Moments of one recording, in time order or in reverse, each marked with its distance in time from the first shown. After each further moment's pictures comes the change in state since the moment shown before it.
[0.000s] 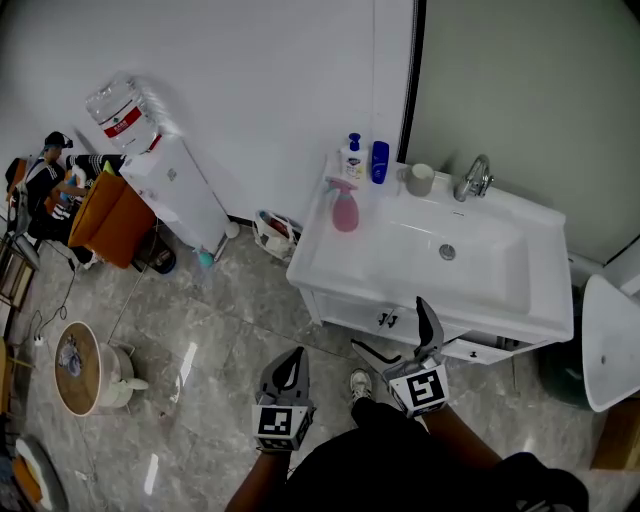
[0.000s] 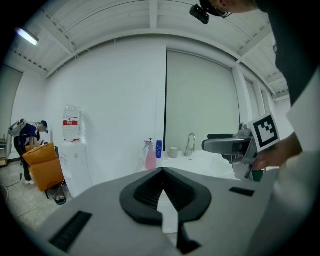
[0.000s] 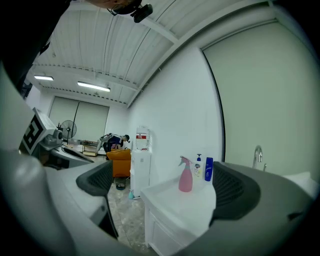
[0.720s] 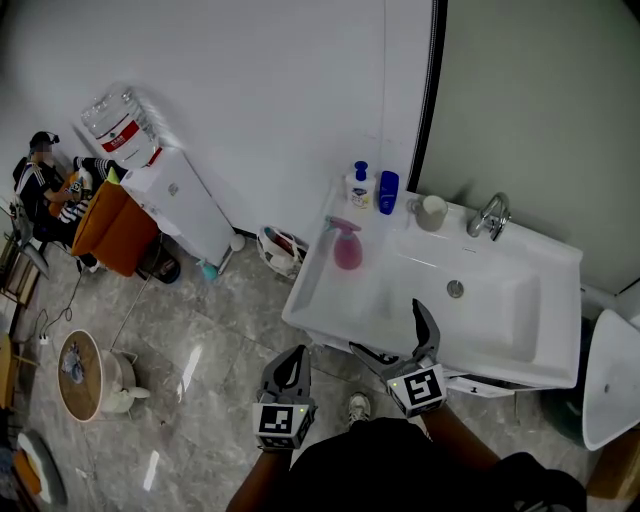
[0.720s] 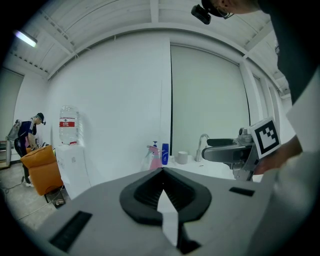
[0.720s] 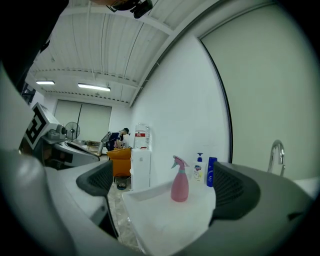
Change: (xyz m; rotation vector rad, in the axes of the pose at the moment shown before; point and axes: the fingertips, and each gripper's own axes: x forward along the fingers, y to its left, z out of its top) left arm 0.118 0.026 0.041 0.002 -0.005 0.053; right arm 0.103 -0.077 -0.010 0.006 0.005 0.083
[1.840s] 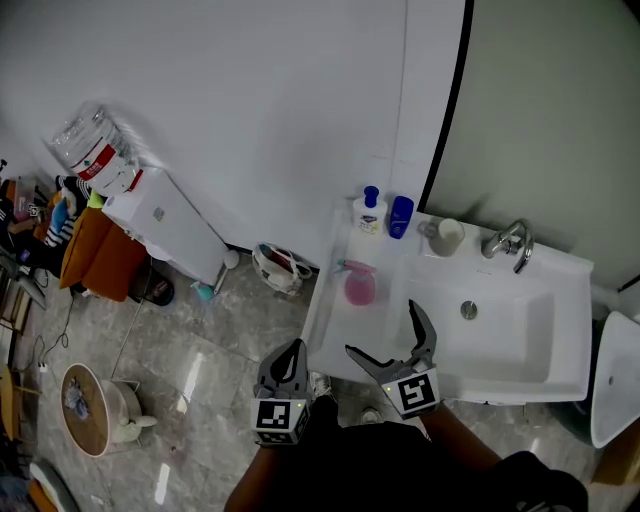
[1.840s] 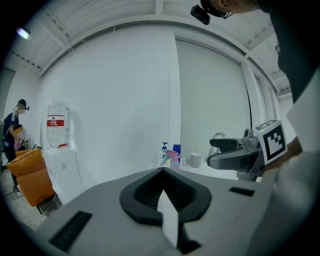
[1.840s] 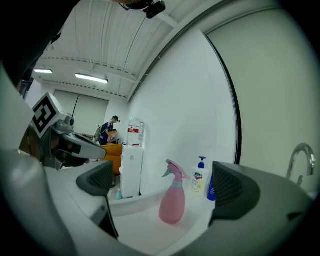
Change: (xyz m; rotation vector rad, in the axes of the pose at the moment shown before) left arm 0.115 0.093 0.034 0.003 0.006 -0.047; right arm 0.124 -0.027 -0.005 -0.062 0.035 -0.038
